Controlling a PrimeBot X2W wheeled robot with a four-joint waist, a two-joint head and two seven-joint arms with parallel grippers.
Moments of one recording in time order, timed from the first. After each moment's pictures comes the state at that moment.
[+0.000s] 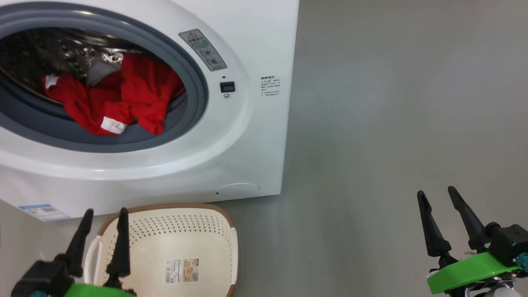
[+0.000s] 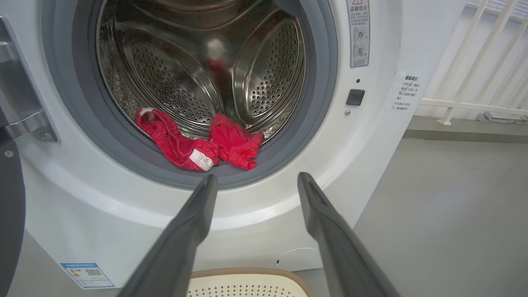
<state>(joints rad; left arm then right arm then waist) -0.06 0.11 0.09 0.19 -0.26 -0.13 -0.26 -0.01 -0.15 -0.01 0.19 0.36 0.12 -0.26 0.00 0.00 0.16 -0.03</state>
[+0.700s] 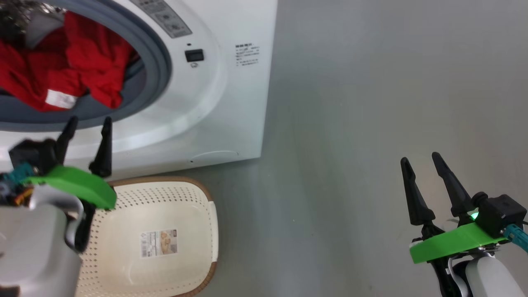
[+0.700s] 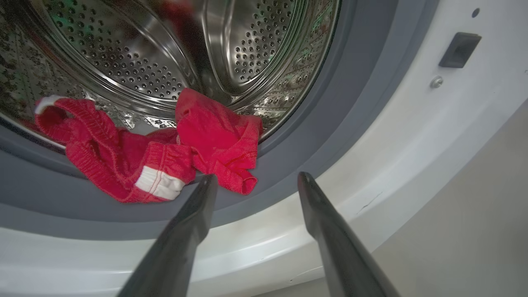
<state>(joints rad) -0.65 0.25 -0.11 0.73 -0.36 -0.13 -0.25 -0.13 -0.10 0.02 0.19 0.36 0.12 -0.26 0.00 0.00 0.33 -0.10</state>
